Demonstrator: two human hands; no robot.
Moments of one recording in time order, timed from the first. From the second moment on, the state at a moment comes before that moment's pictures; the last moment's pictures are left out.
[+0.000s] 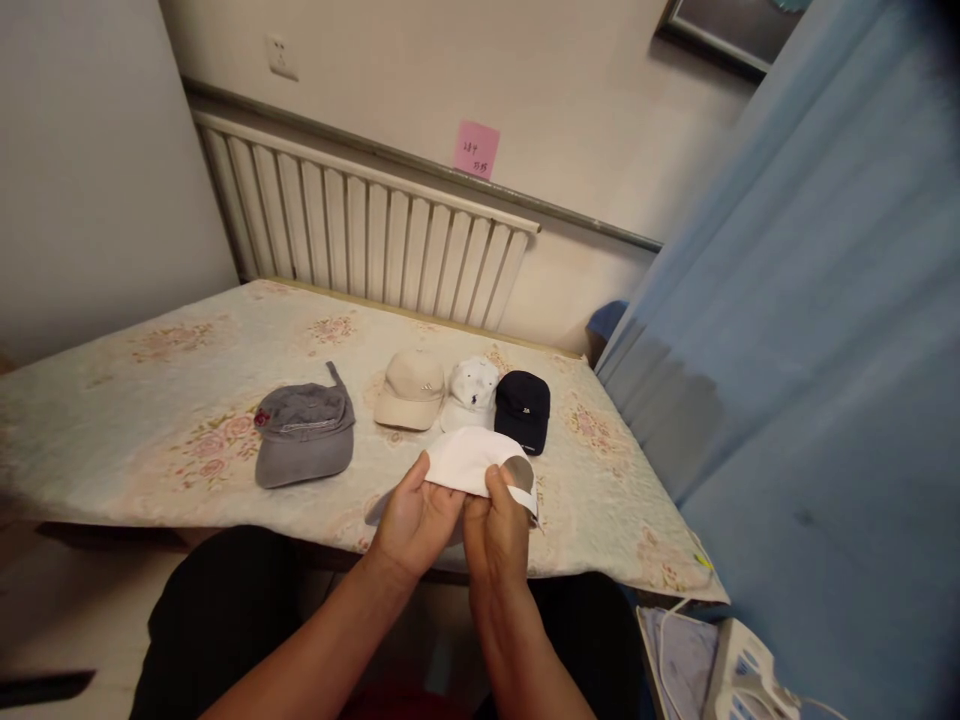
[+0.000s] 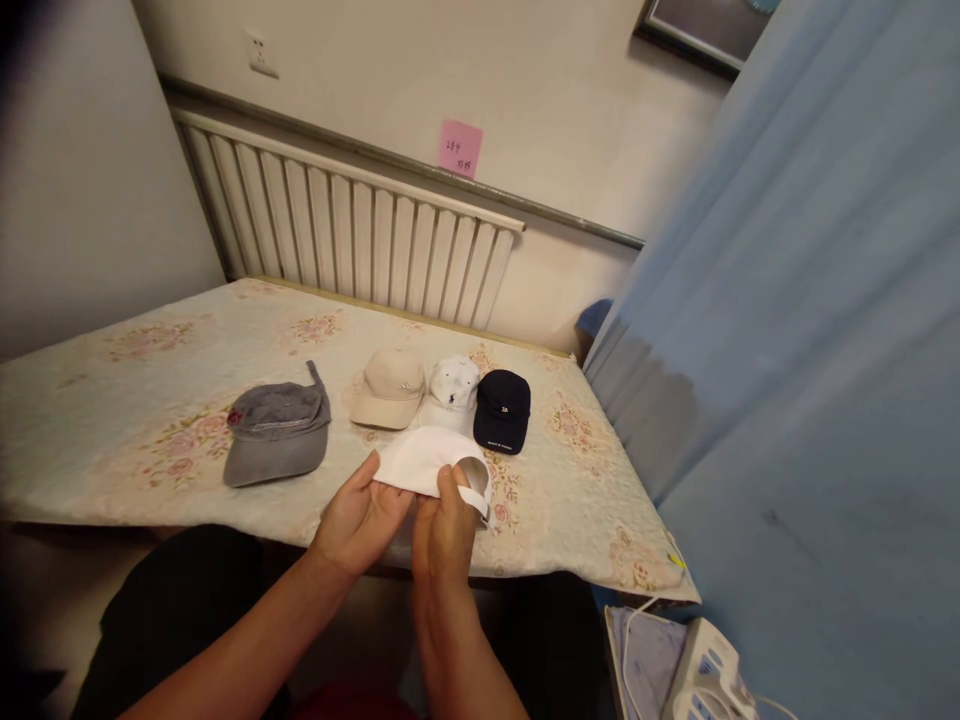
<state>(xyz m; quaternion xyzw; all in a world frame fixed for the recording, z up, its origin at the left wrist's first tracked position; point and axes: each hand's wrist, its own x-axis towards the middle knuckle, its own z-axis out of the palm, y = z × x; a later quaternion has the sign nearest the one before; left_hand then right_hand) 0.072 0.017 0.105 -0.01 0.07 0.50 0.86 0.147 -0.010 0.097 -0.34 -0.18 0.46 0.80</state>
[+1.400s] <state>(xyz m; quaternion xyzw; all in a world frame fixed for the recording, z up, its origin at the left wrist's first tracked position) 0.068 0.025 0.100 -0.01 0.13 0.52 0.85 0.137 -0.014 0.092 -0.25 -0.19 0.47 0.82</state>
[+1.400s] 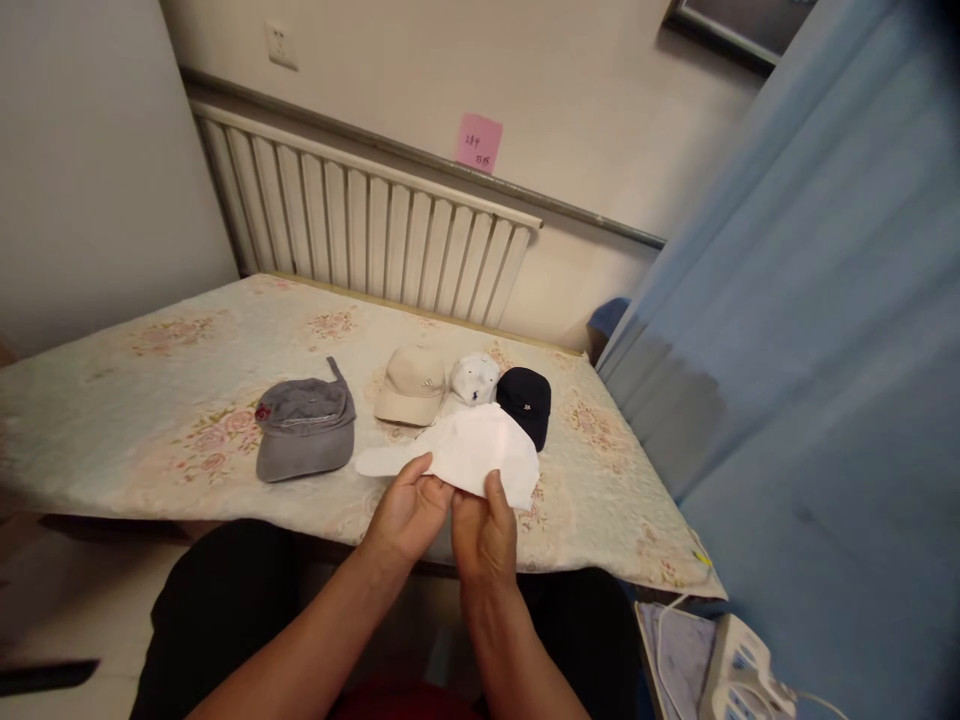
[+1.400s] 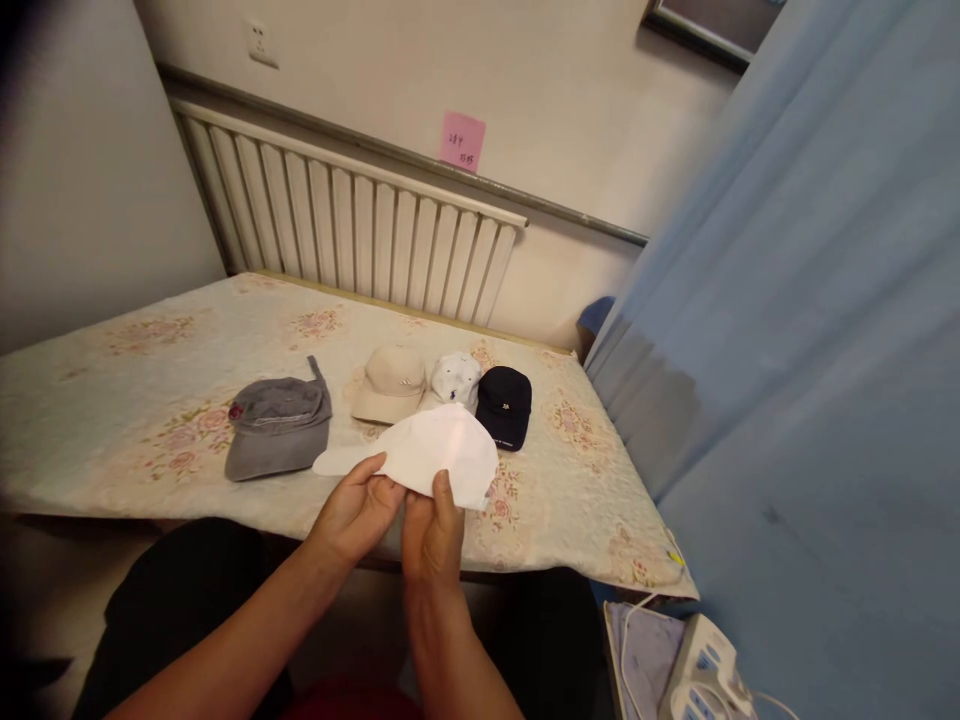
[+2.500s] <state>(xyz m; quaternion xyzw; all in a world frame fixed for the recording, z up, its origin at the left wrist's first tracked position) 0.062 0.008 0.103 0.11 0.03 0.53 0.84 0.148 -0.008 0.081 -0.20 -0.12 0.54 0.81</state>
